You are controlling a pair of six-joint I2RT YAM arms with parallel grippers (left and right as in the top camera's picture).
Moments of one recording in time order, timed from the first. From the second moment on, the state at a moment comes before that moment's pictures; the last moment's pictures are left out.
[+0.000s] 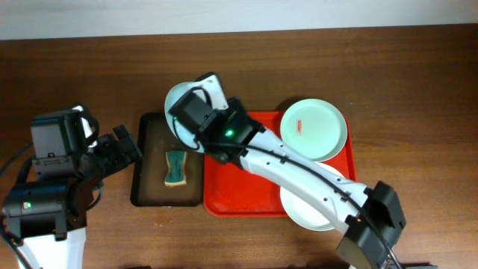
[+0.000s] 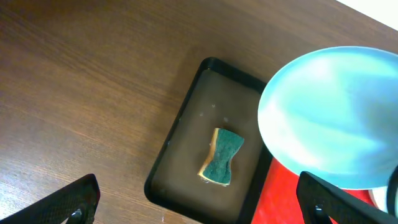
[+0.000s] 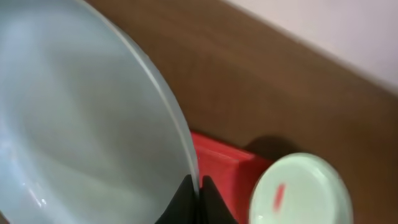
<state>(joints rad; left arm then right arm) 0.09 1.08 1.35 -1.18 -0.04 -0.34 0.86 1.91 1.75 -0.85 0.61 0.32</state>
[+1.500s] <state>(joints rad) 0.09 1.08 1.35 -1.18 -0.04 -0.34 -0.62 1.75 1.16 -0.82 -0.08 0.46</state>
